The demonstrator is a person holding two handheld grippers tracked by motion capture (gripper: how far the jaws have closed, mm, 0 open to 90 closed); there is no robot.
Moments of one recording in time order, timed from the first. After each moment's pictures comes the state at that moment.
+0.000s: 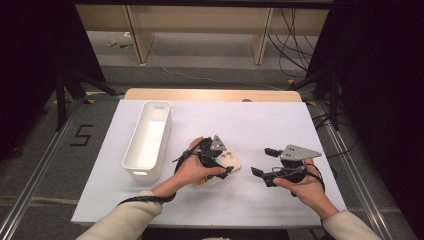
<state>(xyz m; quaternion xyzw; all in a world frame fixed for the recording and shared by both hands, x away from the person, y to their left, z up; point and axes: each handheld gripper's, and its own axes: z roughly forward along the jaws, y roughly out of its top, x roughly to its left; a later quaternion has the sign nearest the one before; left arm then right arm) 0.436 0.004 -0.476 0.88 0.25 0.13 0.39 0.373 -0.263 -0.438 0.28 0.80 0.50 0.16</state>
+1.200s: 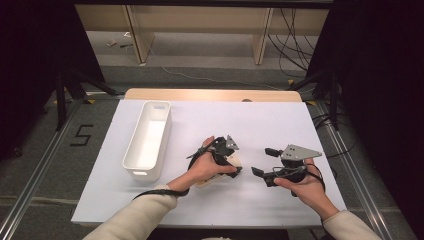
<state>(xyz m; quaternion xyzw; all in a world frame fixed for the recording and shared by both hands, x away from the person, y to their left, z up) 0.454 -0.032 -0.490 0.90 0.24 0.11 0.35 0.374 -0.264 -0.438 0.28 0.80 0.51 0.16</state>
